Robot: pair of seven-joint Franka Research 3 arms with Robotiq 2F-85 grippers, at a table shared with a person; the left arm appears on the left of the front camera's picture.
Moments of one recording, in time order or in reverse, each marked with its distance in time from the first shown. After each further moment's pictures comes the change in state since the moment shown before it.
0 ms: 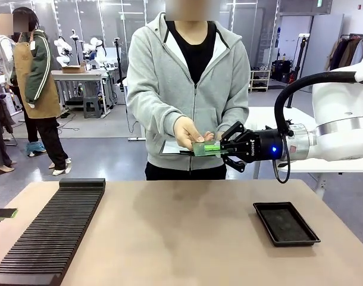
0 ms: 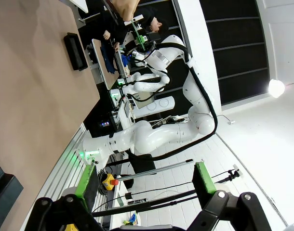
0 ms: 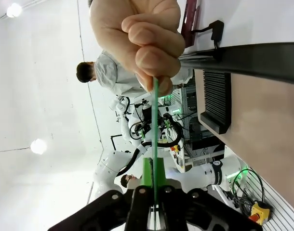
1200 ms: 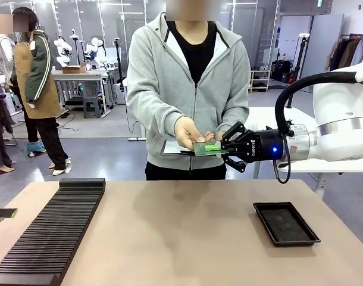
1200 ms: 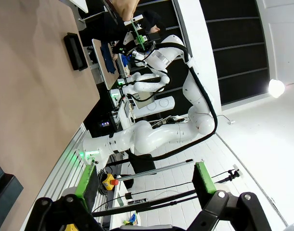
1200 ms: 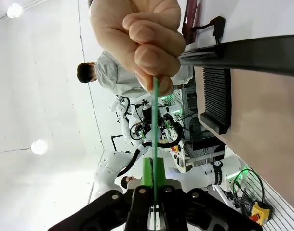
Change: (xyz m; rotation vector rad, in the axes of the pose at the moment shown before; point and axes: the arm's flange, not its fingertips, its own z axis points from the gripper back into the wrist) left arm 0.000 0.000 0.000 0.000 0.000 0.000; right arm 0.001 -0.001 0.001 0.002 -0.002 -0.002
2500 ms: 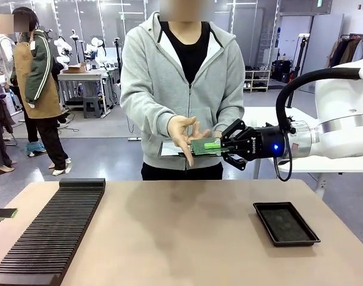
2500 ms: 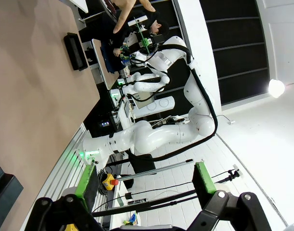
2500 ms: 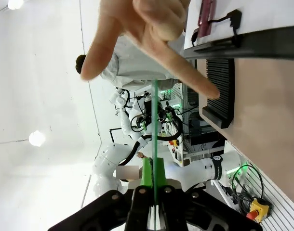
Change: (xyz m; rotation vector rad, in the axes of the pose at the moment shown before) left arm 0.000 0.000 0.000 0.000 0.000 0.000; right arm -0.011 0.012 -0.001 -0.003 0.036 0.034
